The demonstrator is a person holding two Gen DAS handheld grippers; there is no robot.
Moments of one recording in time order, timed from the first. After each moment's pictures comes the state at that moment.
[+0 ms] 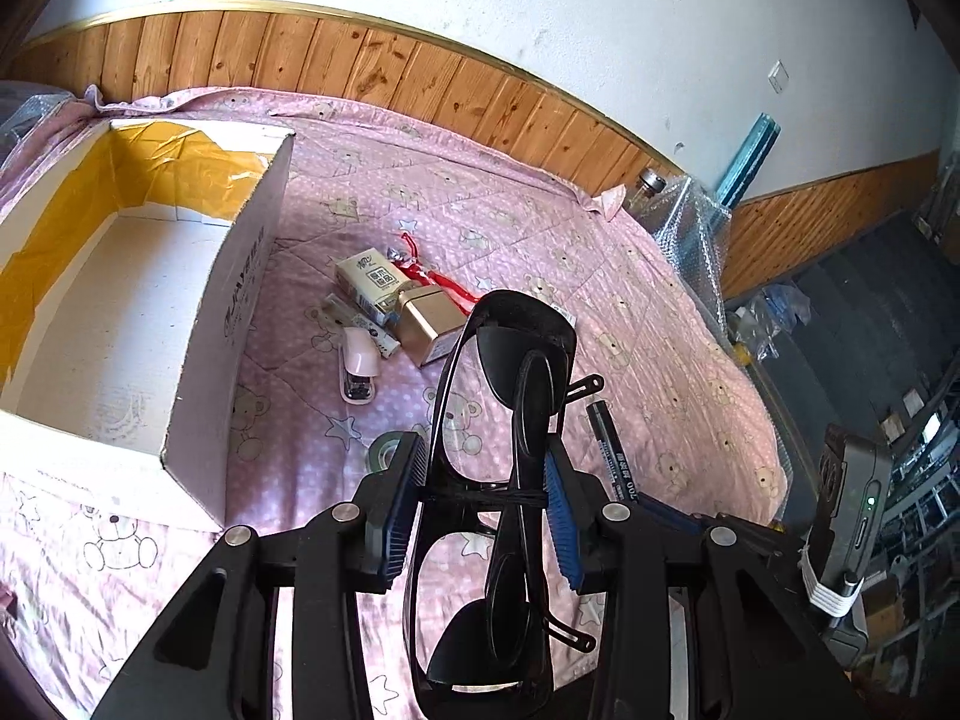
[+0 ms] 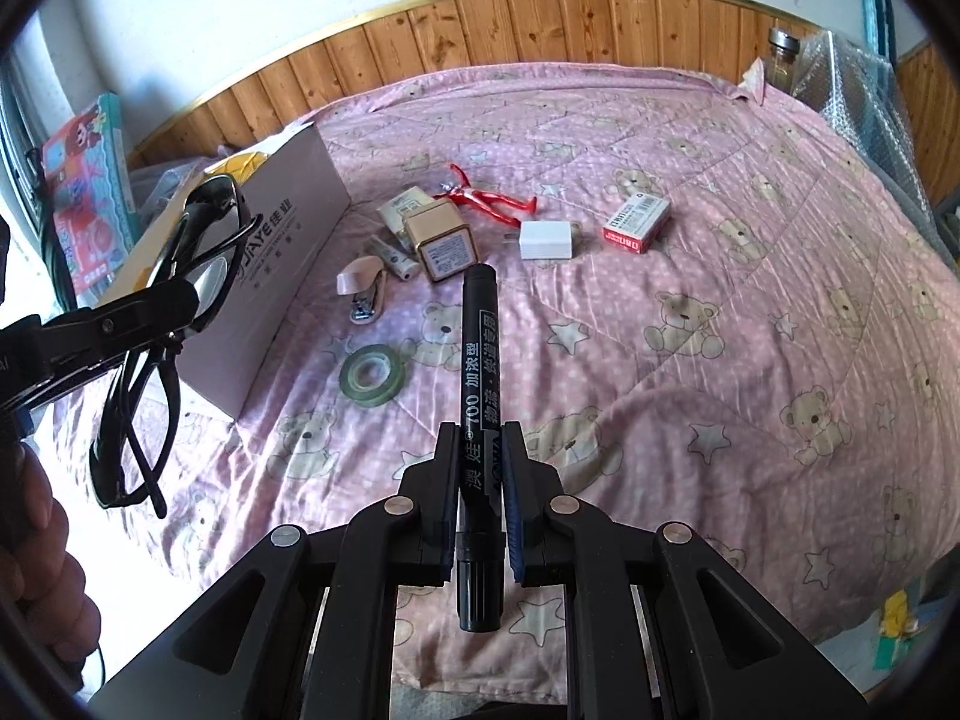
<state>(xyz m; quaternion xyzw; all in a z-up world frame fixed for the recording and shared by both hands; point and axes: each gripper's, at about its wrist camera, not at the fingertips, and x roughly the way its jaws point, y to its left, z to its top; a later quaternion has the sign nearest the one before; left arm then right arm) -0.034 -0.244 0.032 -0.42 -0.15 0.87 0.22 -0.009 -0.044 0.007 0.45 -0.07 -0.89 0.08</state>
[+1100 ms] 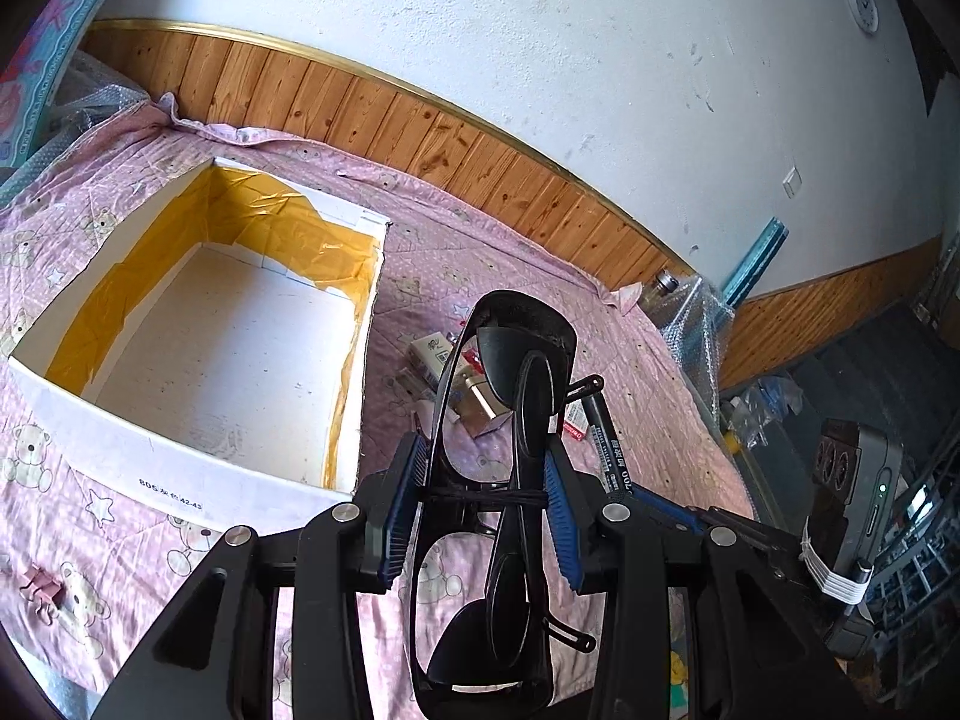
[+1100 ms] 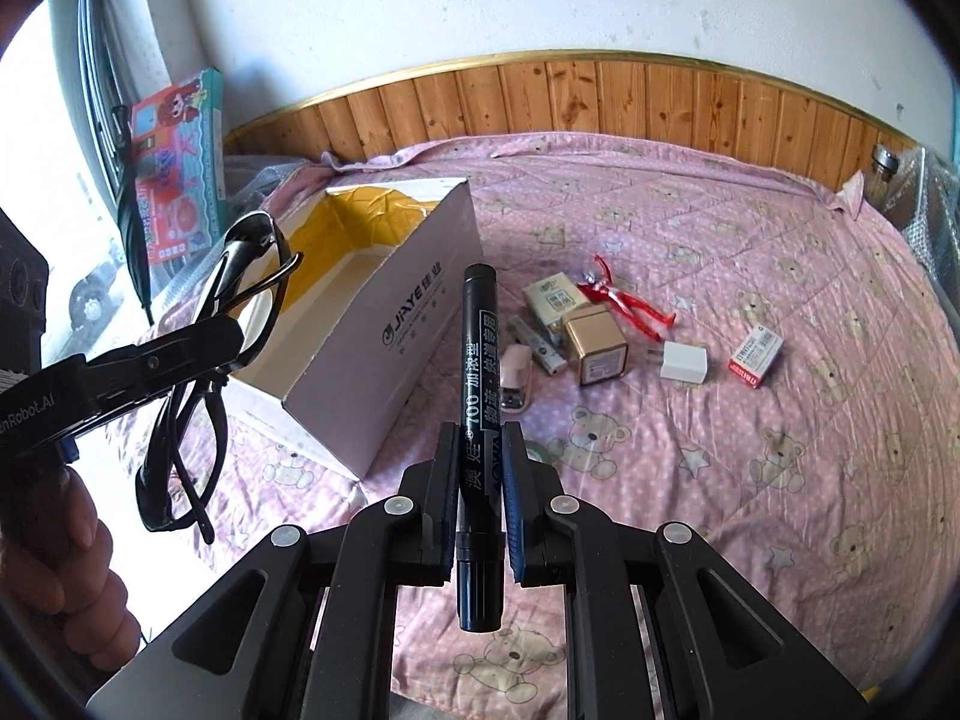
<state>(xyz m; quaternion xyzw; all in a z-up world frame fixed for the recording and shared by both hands) -0.013 -0.336 0.069 -0.35 -0.22 0.89 0.19 -0.030 -0.129 0.074 0.40 -0.02 -0.90 0.17</state>
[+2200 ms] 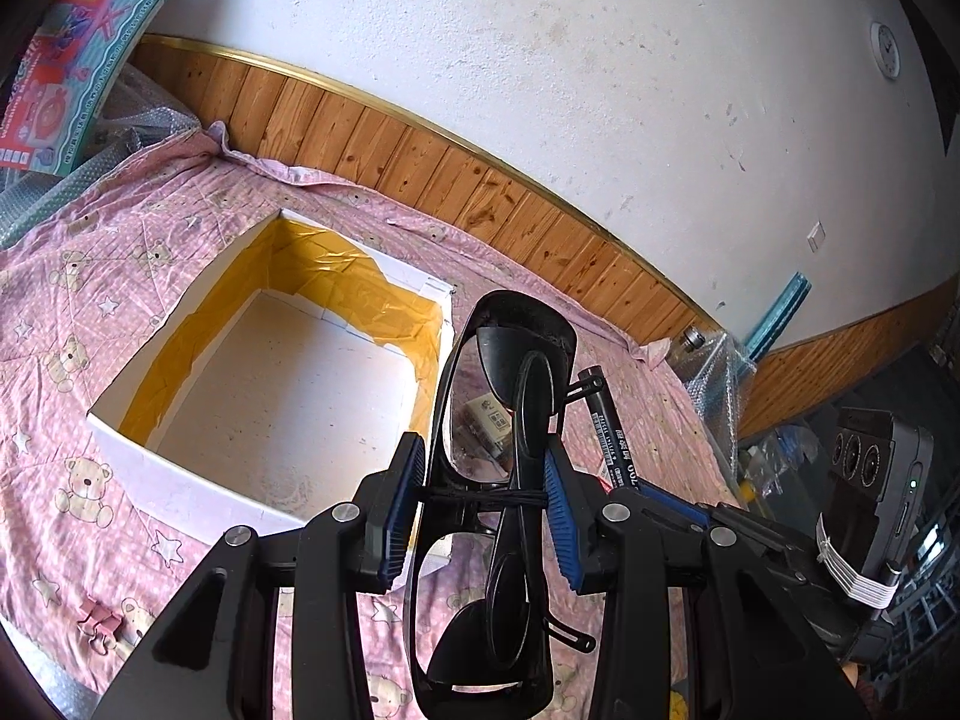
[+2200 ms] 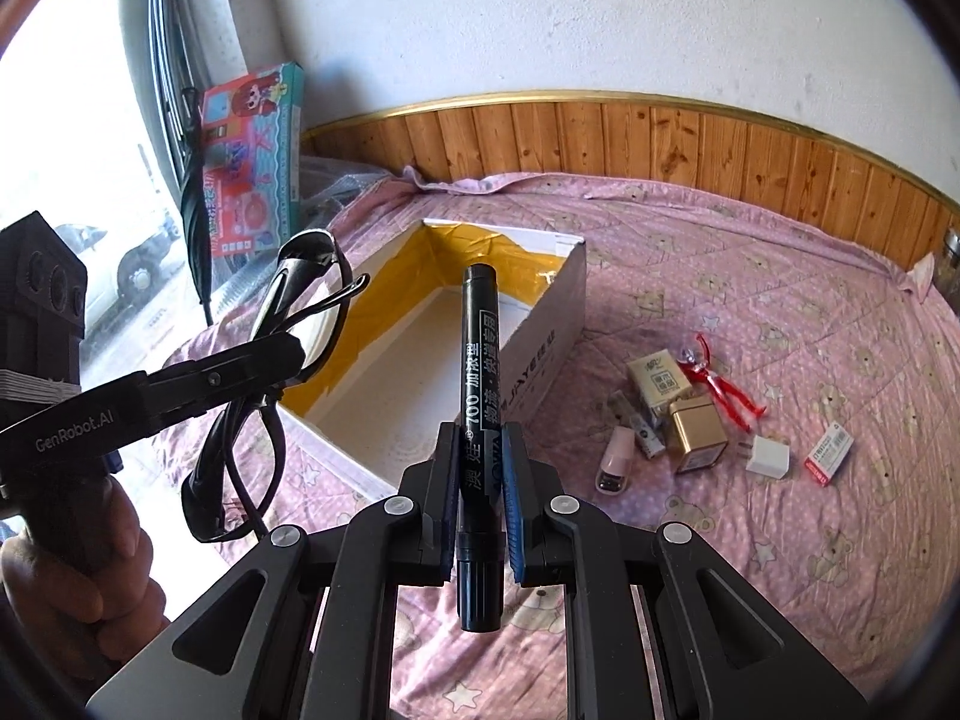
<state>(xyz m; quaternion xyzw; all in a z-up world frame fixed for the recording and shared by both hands) -0.015 -0.392 0.089 -0.32 -0.24 0.91 0.14 -0.053 -0.197 0.106 0.37 0.01 -0.89 0.25</state>
